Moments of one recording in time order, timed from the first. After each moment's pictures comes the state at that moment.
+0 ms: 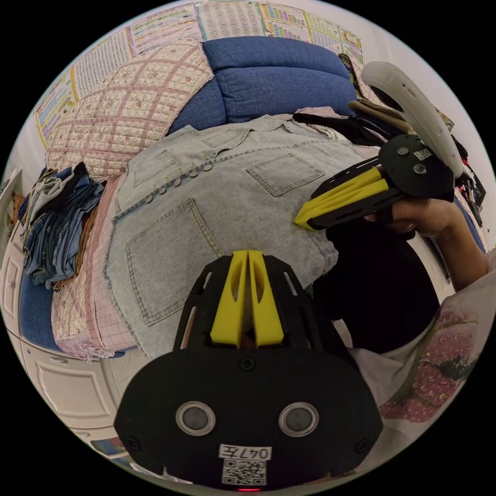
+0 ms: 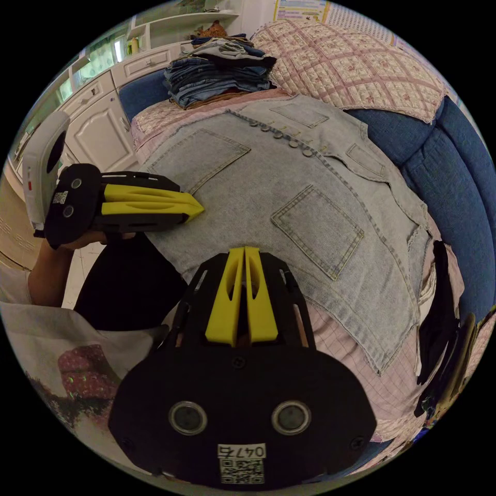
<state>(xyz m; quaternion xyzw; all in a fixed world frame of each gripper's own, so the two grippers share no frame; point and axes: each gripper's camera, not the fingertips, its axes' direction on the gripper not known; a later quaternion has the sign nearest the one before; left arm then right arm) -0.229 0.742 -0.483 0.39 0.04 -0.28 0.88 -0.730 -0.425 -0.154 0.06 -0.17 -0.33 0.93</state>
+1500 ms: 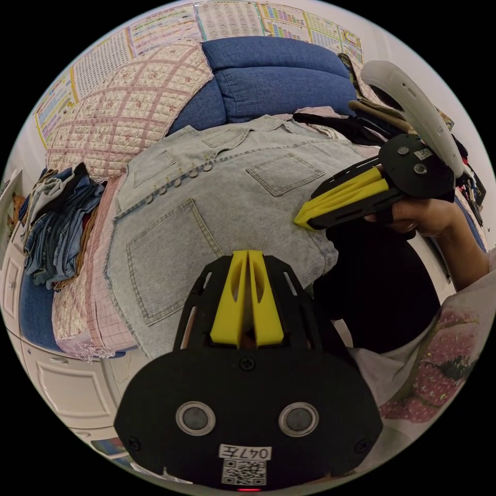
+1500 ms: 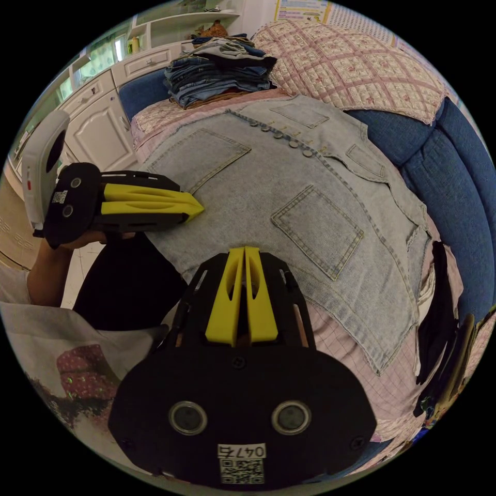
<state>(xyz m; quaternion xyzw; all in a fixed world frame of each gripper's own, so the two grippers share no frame) -0.229 0.741 -0.483 0.39 0.04 -0.28 0.88 -0.731 -0.424 -0.158 0.06 -0.17 -0.33 0.93</state>
